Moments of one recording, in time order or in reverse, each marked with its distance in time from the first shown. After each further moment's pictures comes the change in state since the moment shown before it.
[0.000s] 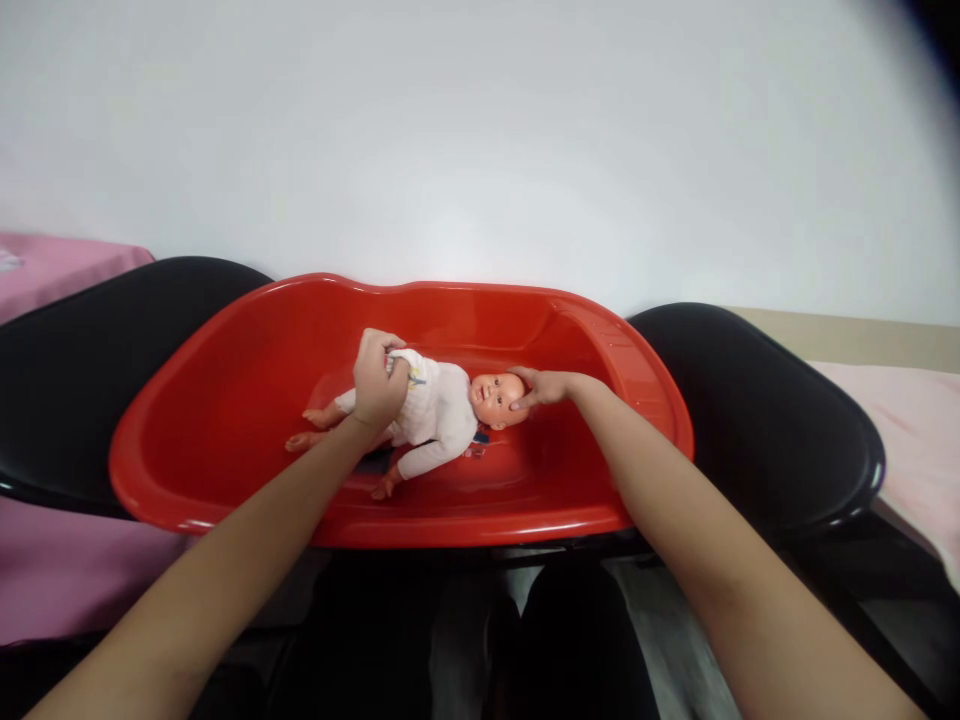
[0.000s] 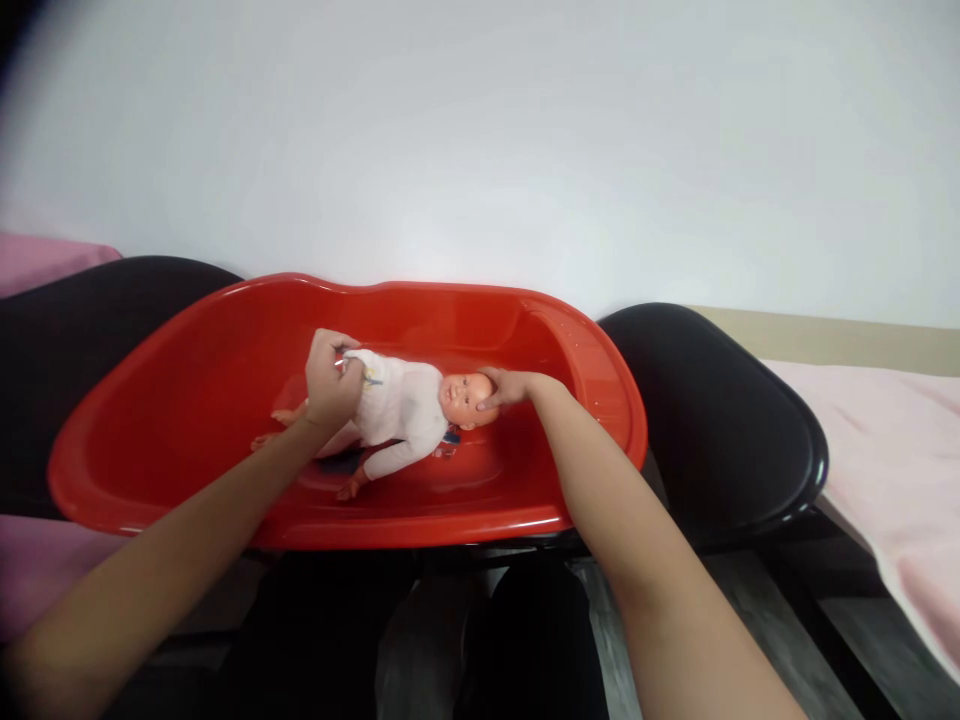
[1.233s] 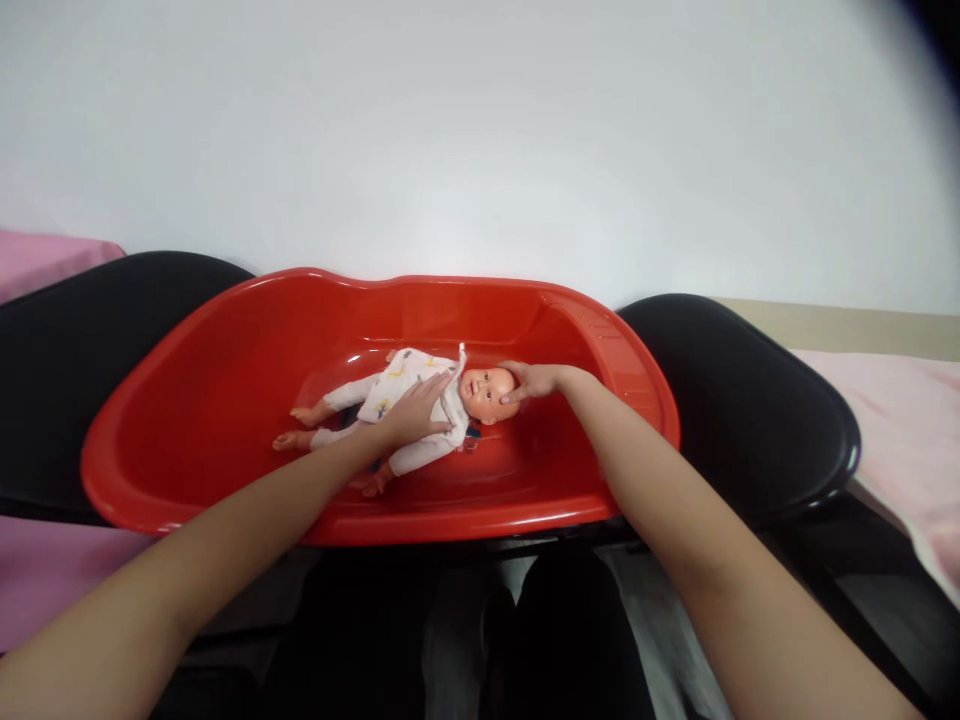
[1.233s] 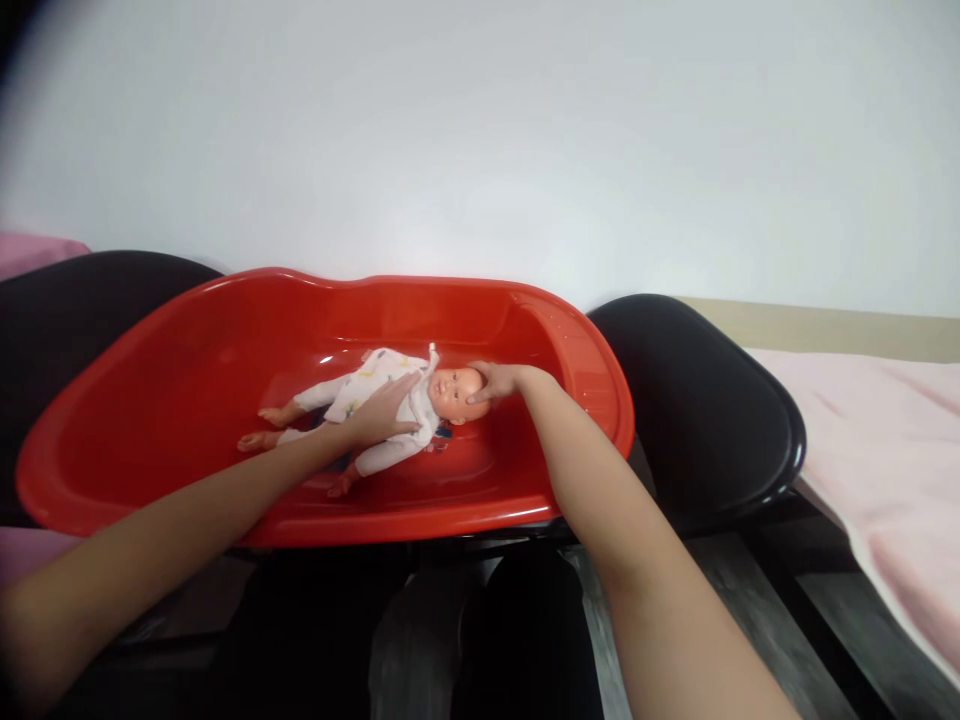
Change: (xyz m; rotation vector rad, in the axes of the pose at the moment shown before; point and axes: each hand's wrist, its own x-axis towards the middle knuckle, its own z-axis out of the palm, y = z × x) left_hand -0.067 -0.044 0.046 0.086 -0.965 0.085; right_hand 0.006 0.008 0.000 0.002 -0.014 -0.025
